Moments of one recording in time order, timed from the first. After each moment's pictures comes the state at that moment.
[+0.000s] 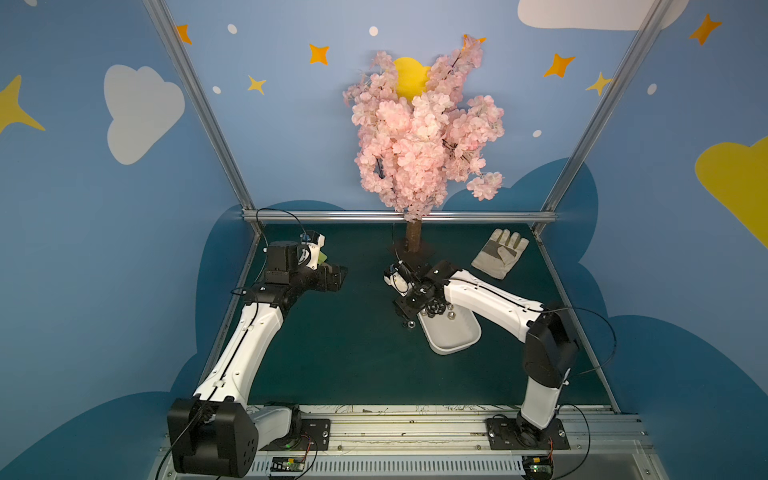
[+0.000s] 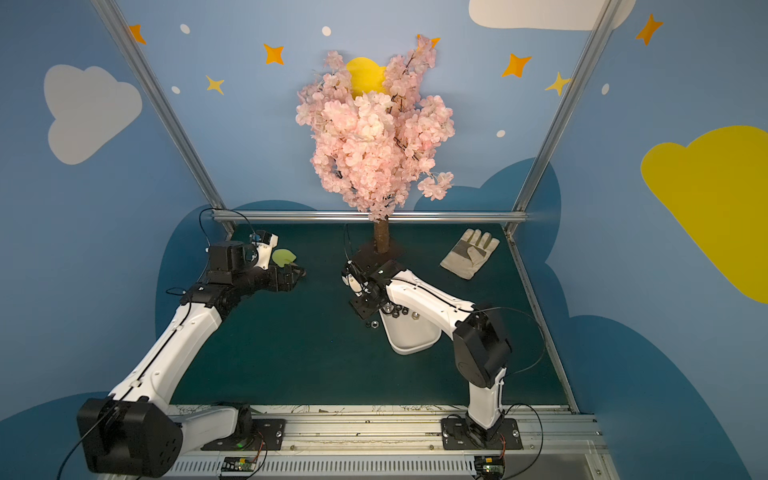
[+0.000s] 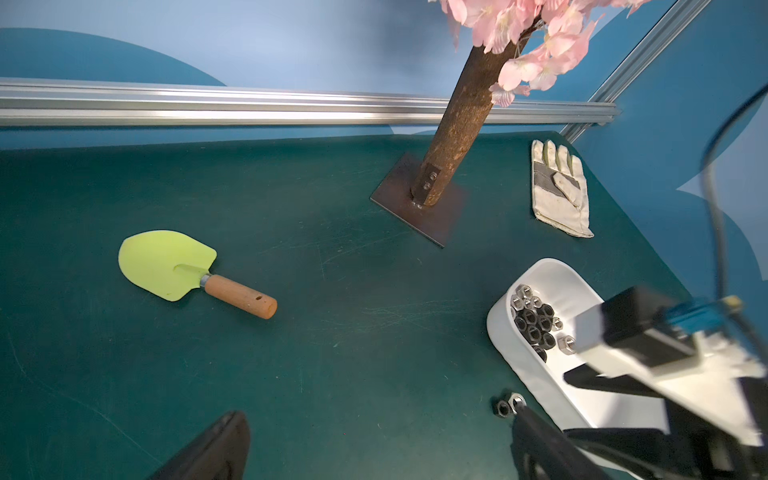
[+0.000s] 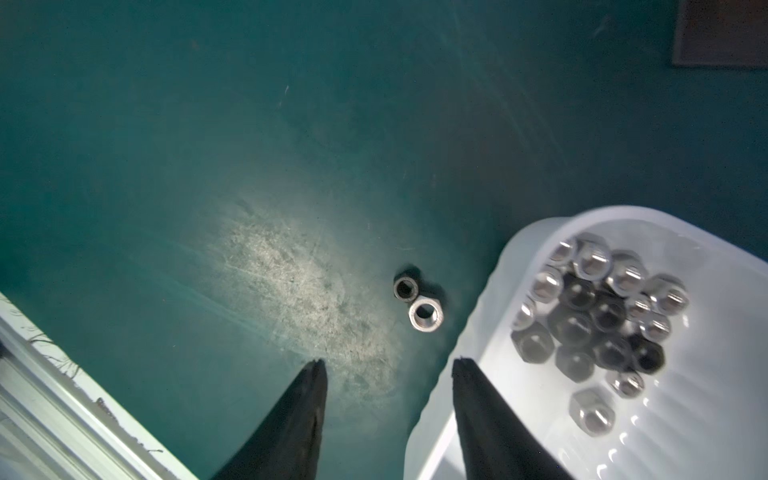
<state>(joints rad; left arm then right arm) -0.06 1.22 1.04 -0.44 0.39 -0.05 0.86 1.90 1.57 -0.90 -0.03 0.04</state>
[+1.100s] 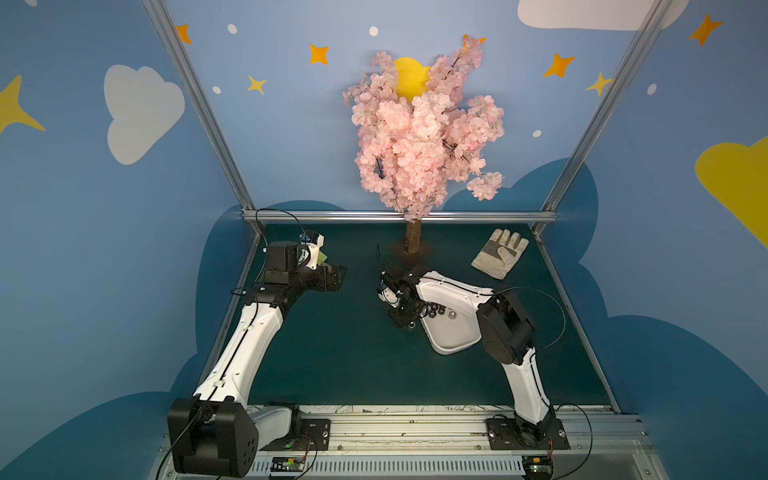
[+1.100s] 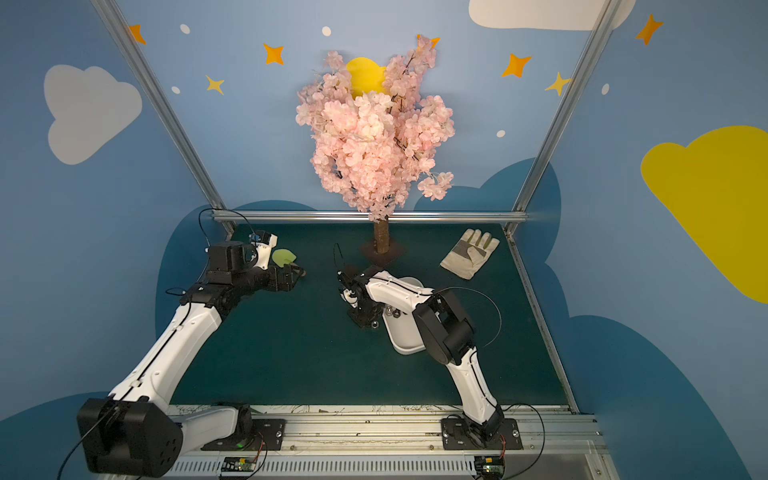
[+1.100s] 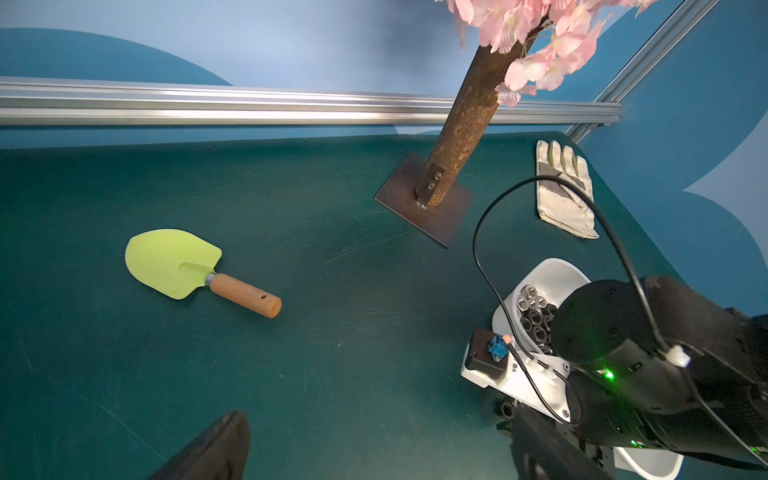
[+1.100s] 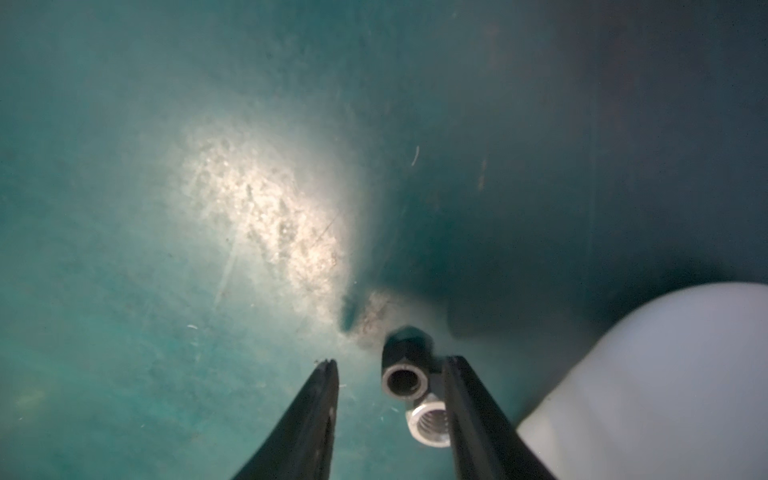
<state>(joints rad) -0.06 1.22 1.03 -0.44 0.38 -0.05 0.84 2.16 1.68 -0.97 -0.04 -0.01</state>
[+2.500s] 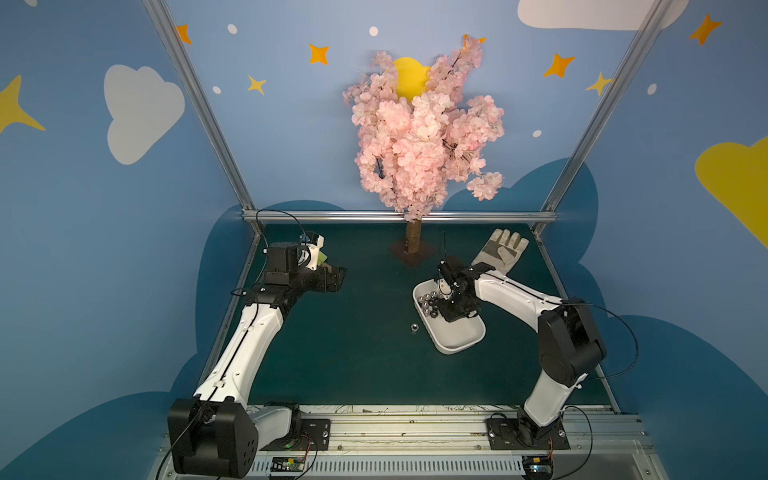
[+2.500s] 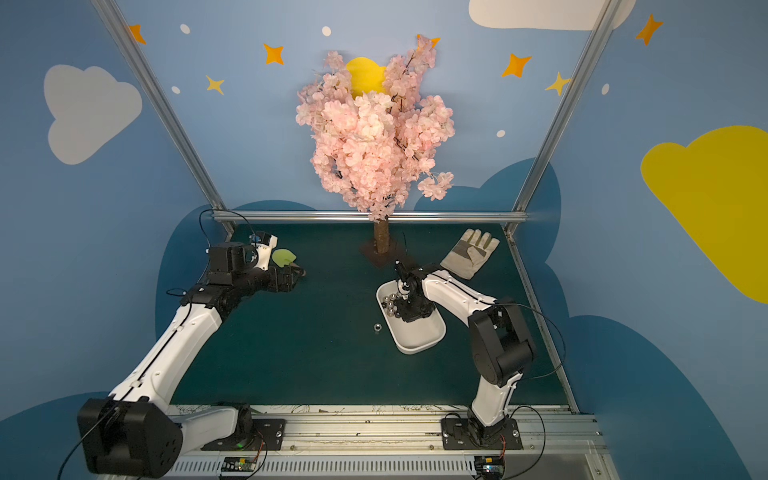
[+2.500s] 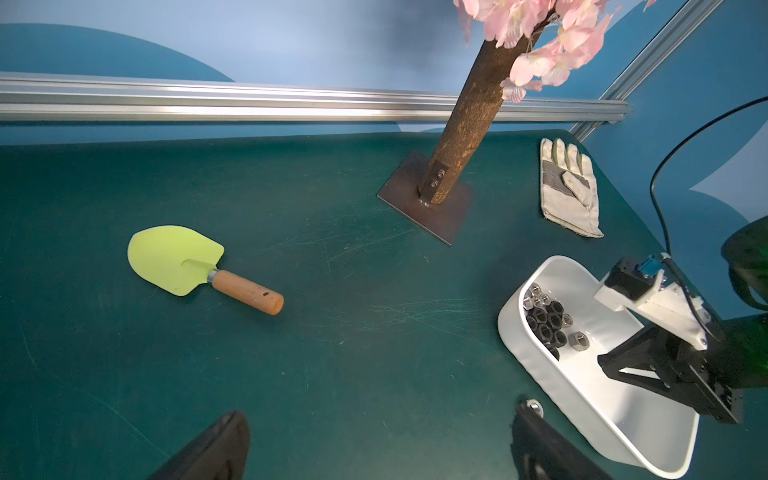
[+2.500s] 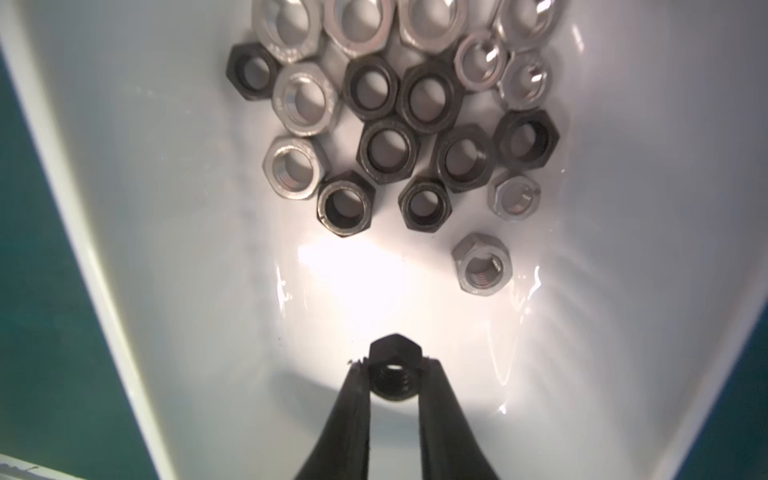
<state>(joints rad) -0.06 1.22 1.02 -0.43 0.37 -0.05 0.56 1.78 1.28 -0.93 -0.04 0.10</state>
